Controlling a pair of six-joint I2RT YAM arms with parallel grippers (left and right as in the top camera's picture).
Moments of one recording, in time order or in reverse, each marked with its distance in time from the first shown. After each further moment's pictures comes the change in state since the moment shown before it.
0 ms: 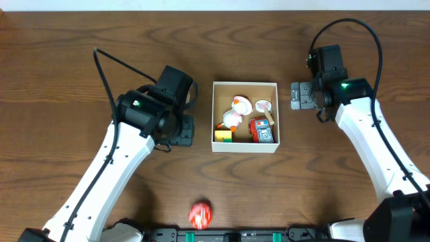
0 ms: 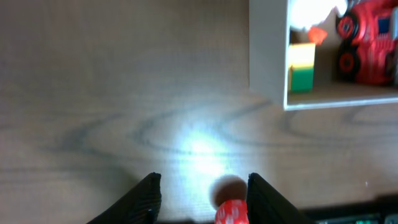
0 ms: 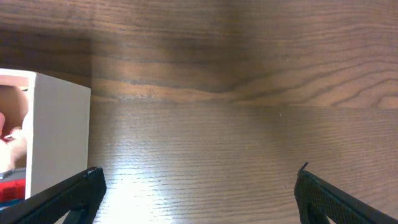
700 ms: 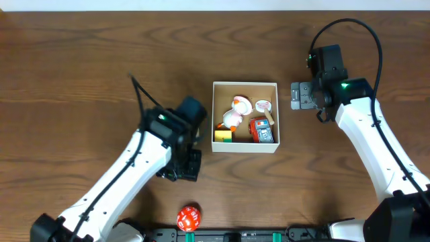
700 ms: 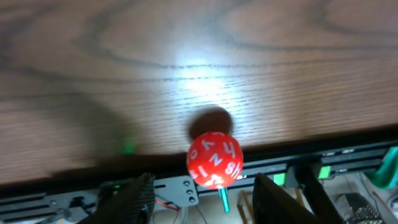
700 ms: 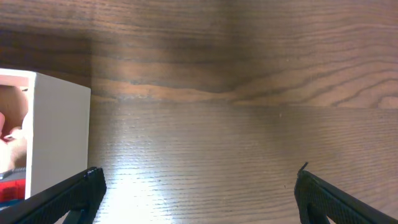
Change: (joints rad) left arm -0.128 0.001 -0.214 -0.080 0.106 -0.046; right arm 0.000 0.000 0.000 0.000 0.000 0.000
